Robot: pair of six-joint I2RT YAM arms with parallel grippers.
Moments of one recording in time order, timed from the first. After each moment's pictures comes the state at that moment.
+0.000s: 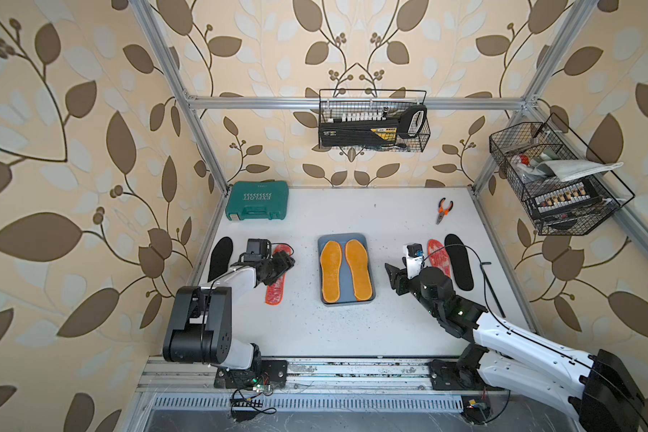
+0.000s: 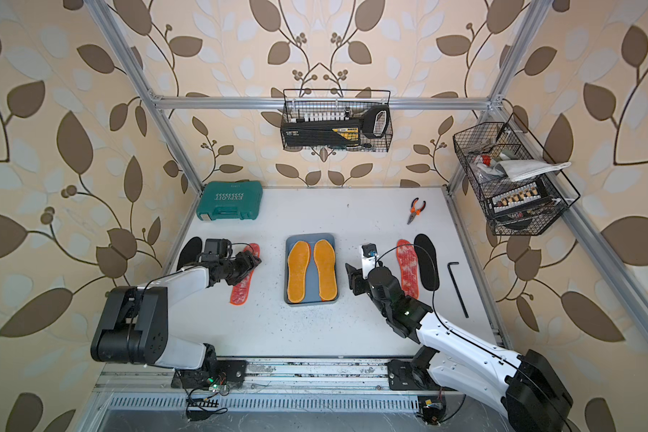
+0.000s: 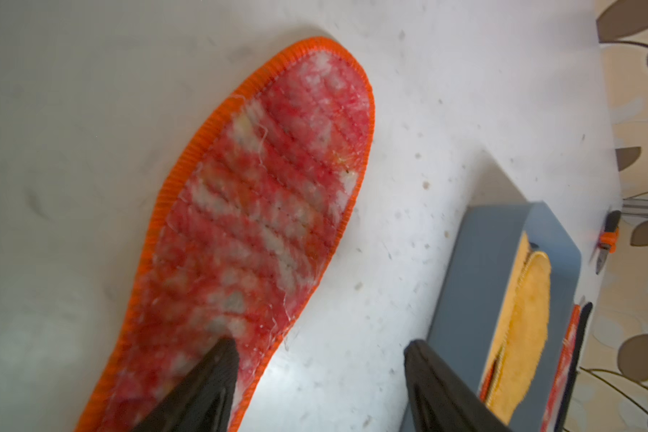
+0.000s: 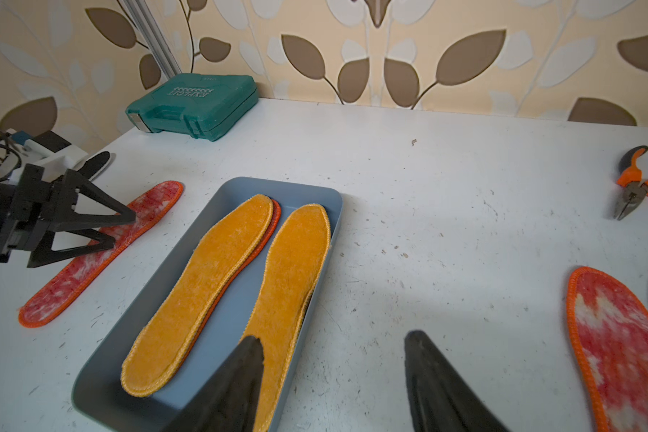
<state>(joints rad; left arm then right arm) -0.13 1.41 0.60 -0.12 0.30 -0.76 0.74 0.97 0.44 0.11 0.35 0.27</state>
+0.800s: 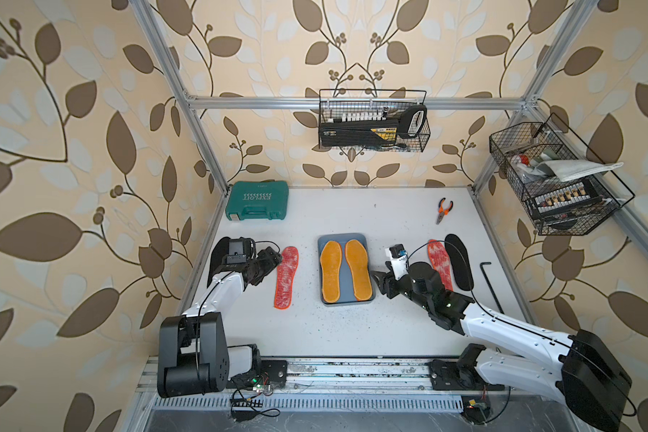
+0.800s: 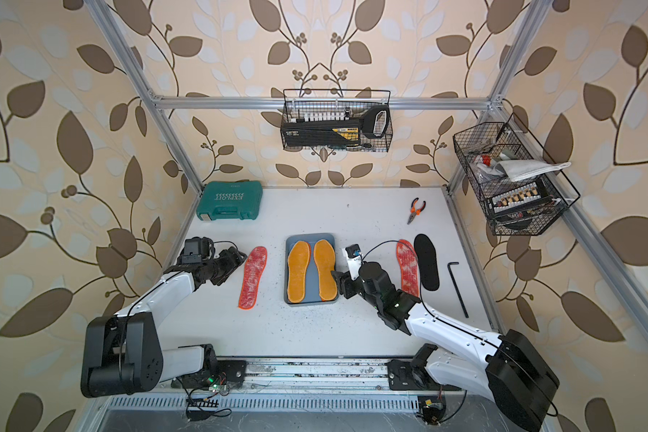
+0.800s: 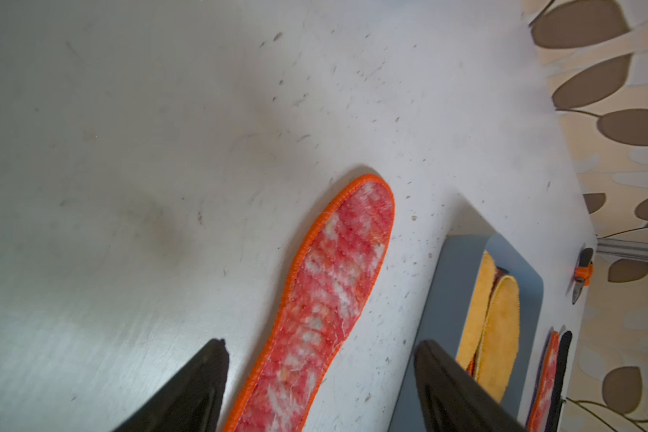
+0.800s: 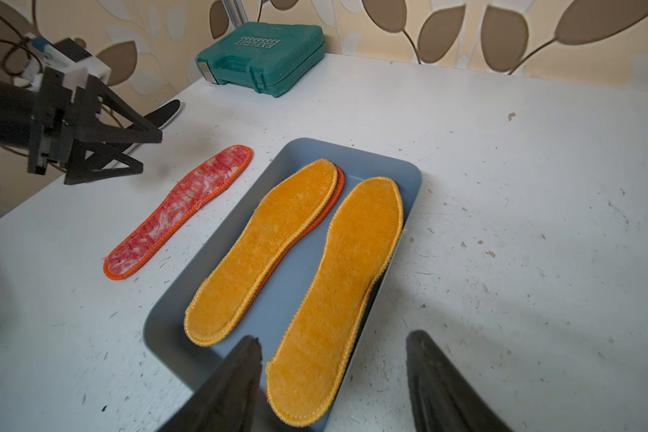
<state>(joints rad) 0.06 1.31 0.63 -0.28 0.33 -0.65 0.74 1.09 0.48 0.16 0.13 0.24</state>
